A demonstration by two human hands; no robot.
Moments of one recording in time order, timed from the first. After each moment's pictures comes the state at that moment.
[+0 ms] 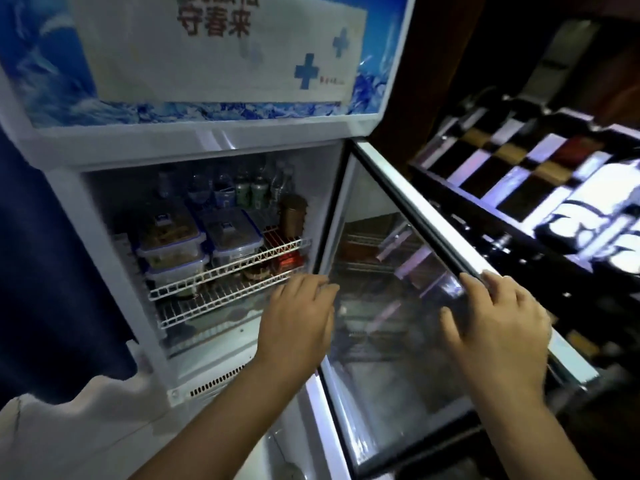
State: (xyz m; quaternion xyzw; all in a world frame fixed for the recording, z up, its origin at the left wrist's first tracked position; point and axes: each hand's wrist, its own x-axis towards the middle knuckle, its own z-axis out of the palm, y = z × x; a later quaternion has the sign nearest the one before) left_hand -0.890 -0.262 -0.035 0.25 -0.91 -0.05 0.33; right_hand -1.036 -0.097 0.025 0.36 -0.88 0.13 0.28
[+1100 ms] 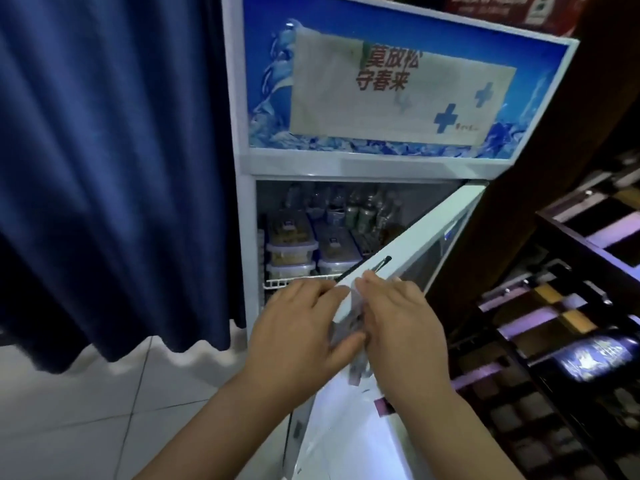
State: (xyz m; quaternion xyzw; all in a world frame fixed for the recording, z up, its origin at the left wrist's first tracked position) left_hand -0.753 -0.248 0.021 0.39 -0.85 0.02 0.34; right_hand -0.895 -0.210 0.027 0.66 -0.68 0.23 0.22
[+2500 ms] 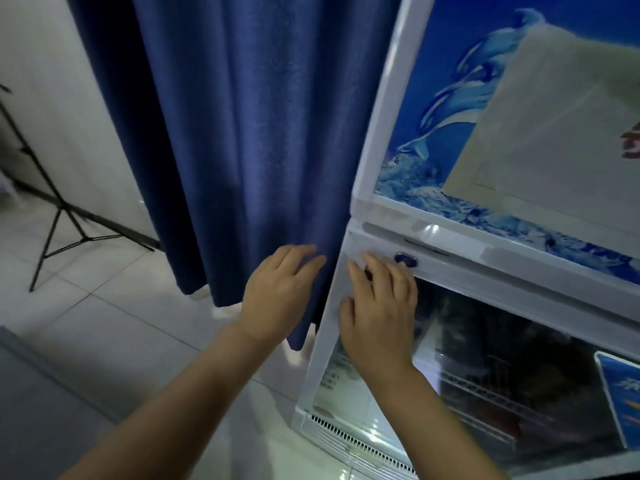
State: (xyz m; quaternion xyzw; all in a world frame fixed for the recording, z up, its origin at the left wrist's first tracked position) left_hand -0.689 -0.457 -0.037 0.58 -0.68 0.25 0.37; right_hand -0.847 -0.468 -0.025 0.80 -0.46 0.35 0.16
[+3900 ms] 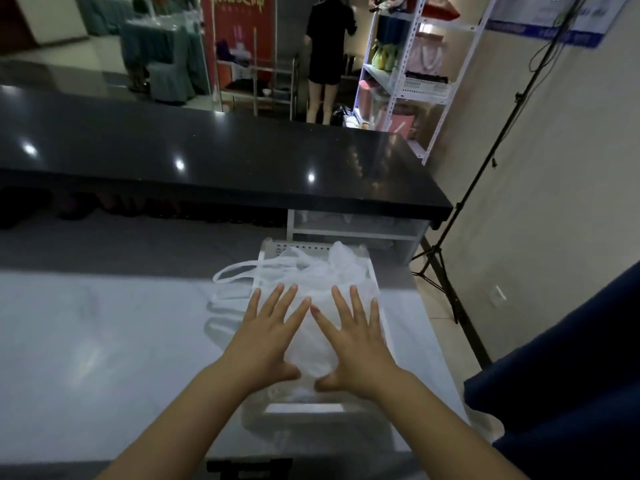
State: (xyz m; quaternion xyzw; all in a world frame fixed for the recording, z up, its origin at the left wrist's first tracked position) left_hand -0.138 0.017 -0.077 0.97 -0.26 0.02 0.03; right_hand -0.158 -0.170 -0.071 0.98 0.17 -0.06 0.02
